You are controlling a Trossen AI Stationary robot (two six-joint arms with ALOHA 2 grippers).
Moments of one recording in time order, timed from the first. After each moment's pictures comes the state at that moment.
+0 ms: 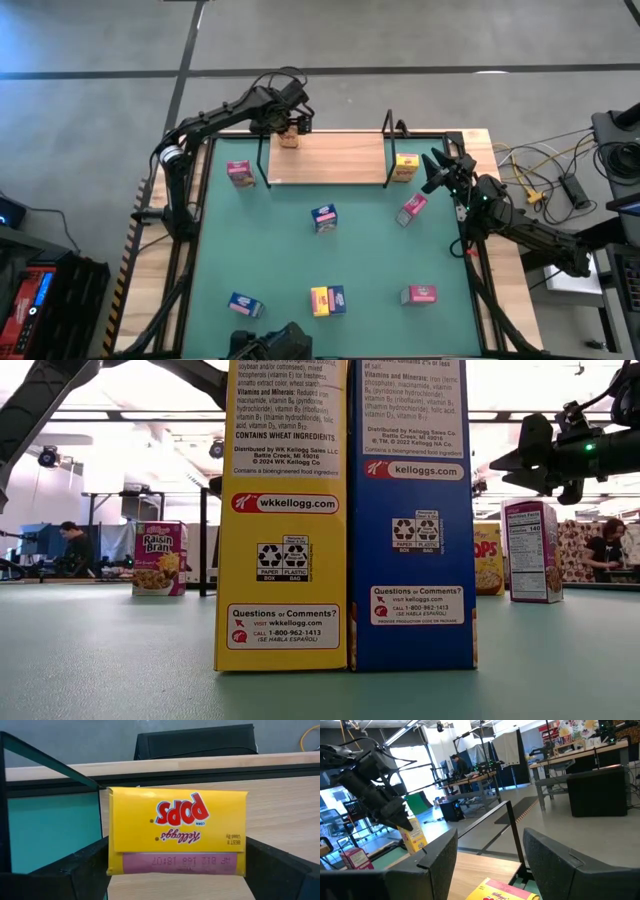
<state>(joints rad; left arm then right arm) 0.68 1.94 1.76 -1.03 -0.22 -0.81 -0.53 0.11 0.01 0.21 0.37 0.23</state>
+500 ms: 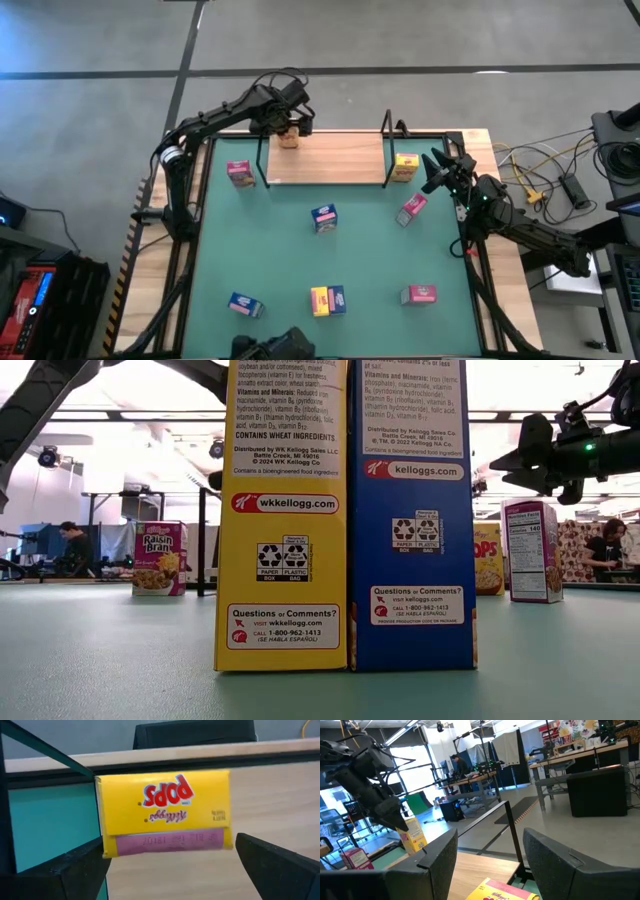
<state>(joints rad) 0.66 1.94 1.80 -1.10 -0.18 -0.81 -0.53 0.11 0.01 0.21 0.37 0.23</state>
